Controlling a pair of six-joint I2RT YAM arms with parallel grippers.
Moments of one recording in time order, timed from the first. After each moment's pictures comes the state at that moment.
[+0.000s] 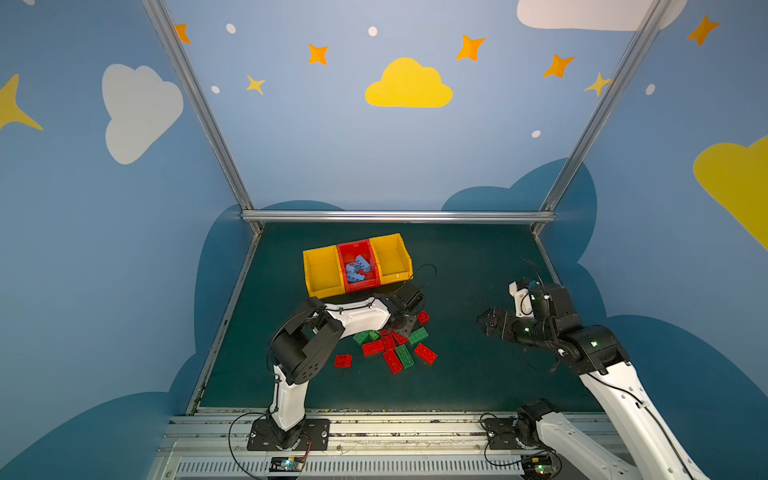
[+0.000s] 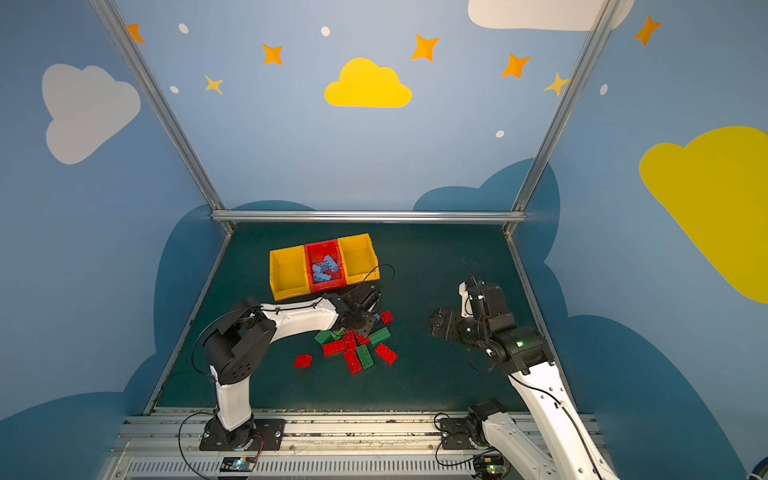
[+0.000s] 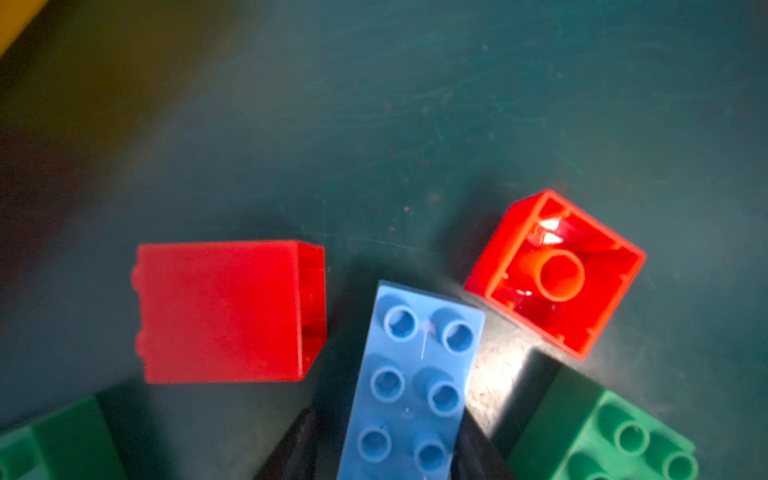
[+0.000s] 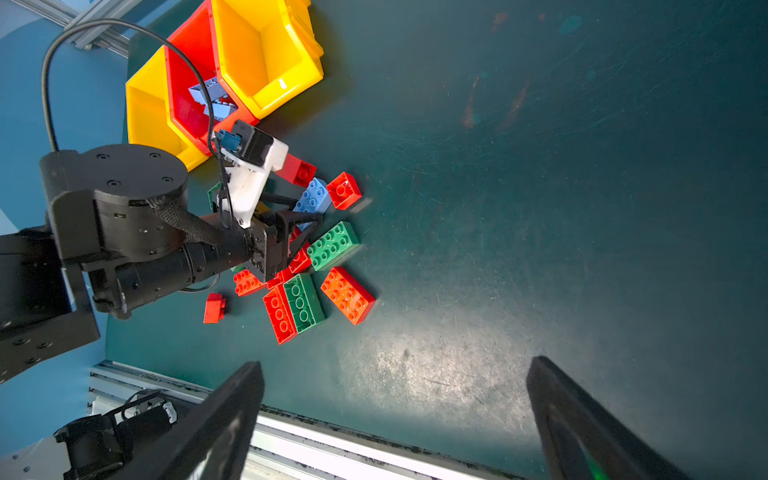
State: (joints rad) left arm -0.81 1.92 1.19 -0.41 -0.11 -0.27; right arm 0.37 0.82 0.99 -1.05 -0.16 0.52
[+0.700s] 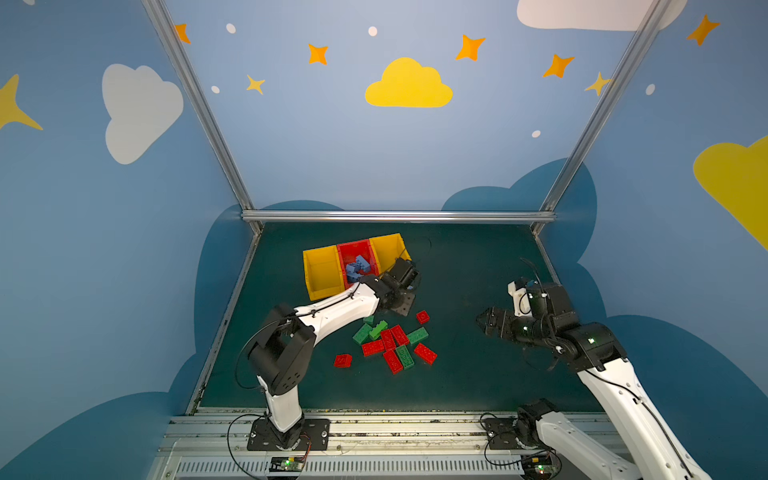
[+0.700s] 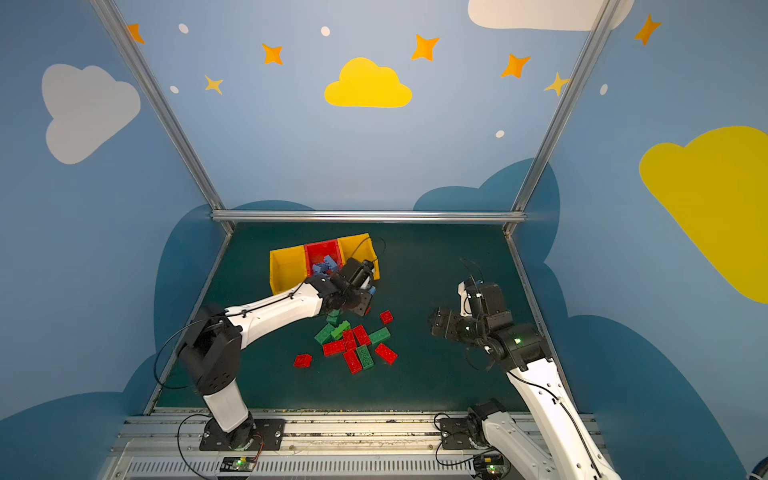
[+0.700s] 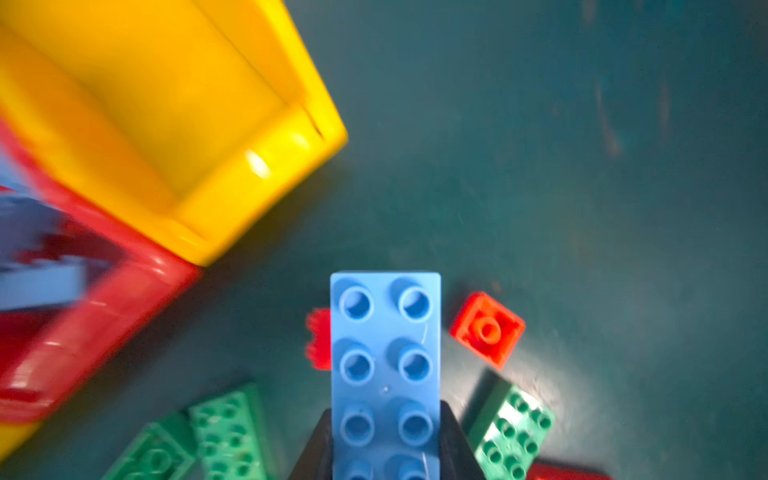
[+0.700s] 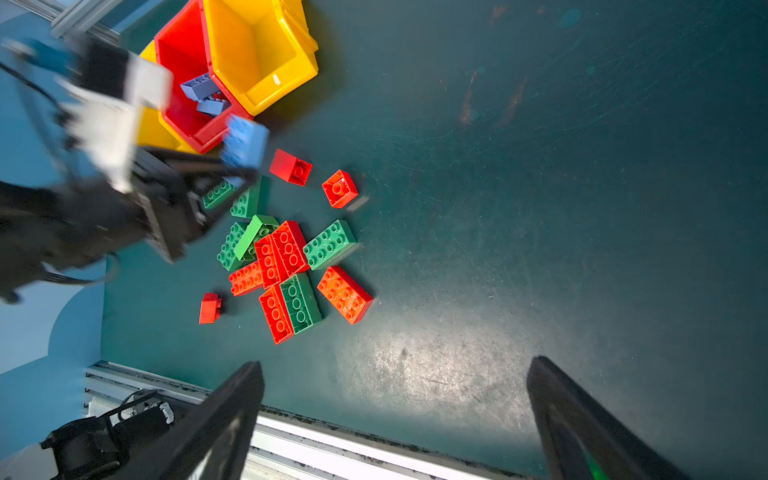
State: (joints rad) left arm -0.70 1.77 1.36 -0.55 -0.14 -0.26; right arm 0.37 0.85 0.99 -1.05 -0.15 0.52
